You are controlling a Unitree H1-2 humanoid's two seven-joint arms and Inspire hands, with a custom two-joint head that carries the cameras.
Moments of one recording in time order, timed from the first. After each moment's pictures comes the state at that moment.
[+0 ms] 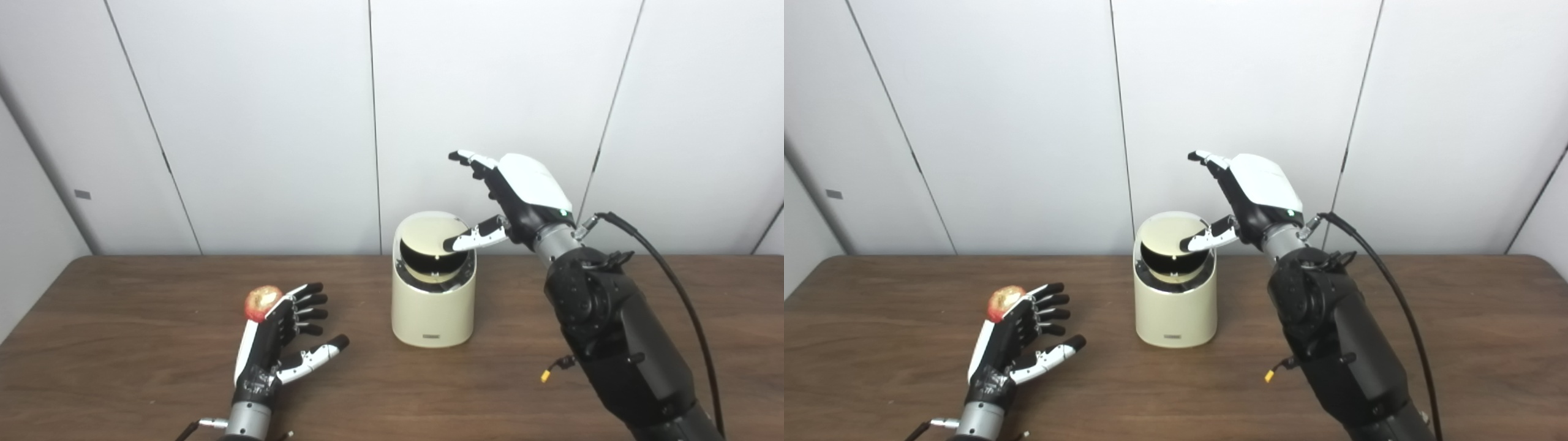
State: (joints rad) left arm -0.20 0.09 0.04 0.17 0.08 -0.22 0.03; right arm -0.73 -0.24 0.29 -0.07 -0.83 0.38 0.25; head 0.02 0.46
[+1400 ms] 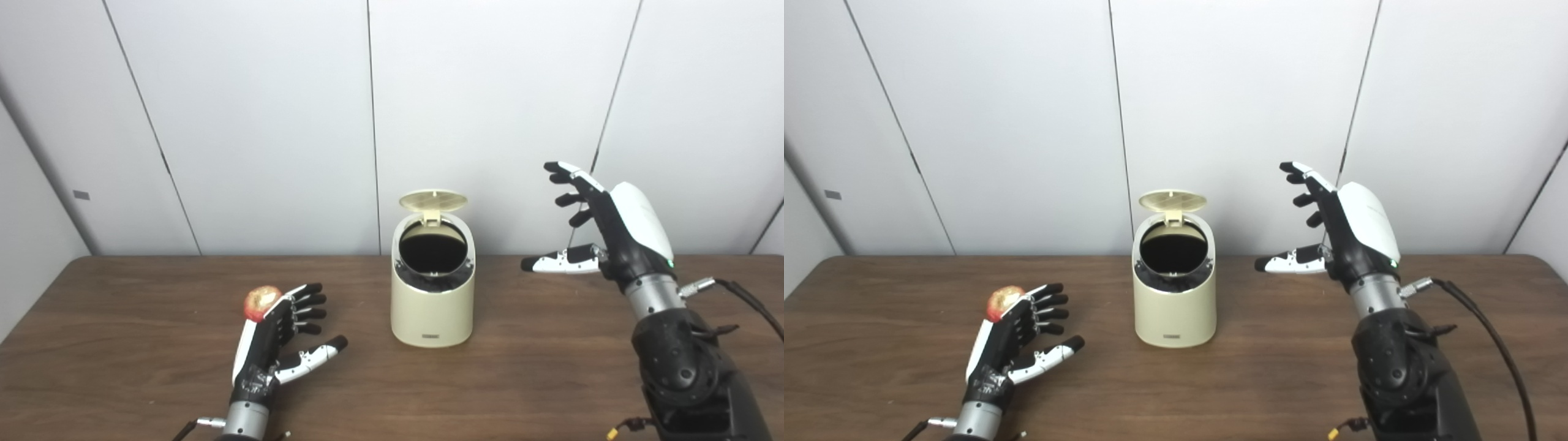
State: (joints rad) left arm -0.20 0.10 0.04 0.17 0.08 -0.22 0.03; right arm -0.46 -0.27 0.06 -0.27 -0.64 0.33 0.10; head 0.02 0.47
